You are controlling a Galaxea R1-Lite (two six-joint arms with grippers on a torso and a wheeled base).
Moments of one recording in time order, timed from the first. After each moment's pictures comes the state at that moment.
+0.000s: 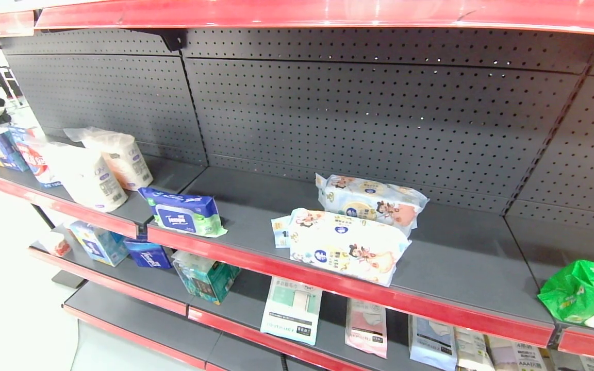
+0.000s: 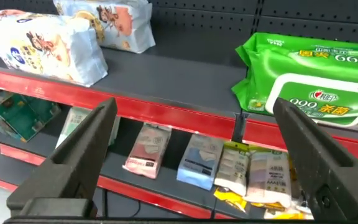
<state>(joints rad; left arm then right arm) -0.01 0.00 0.00 -0.01 -0.03 -0.01 0.00 0.01 0.00 0.00 -0.03 -0.01</state>
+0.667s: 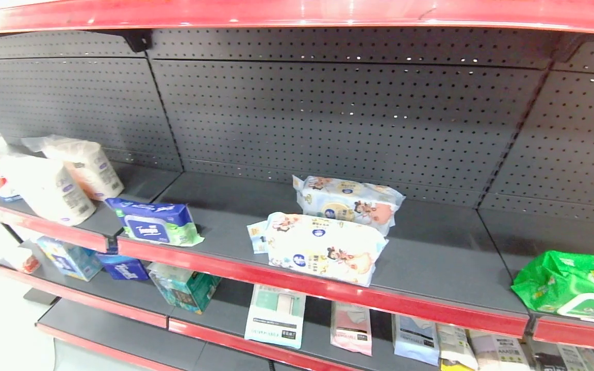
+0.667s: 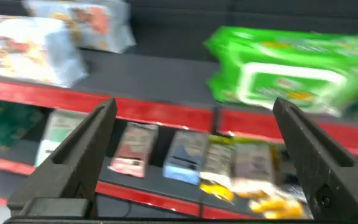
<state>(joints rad) -0.01 0.00 0.00 -0.01 -0.03 -0.01 0.00 0.00 0.00 0.00 -0.03 0.00</state>
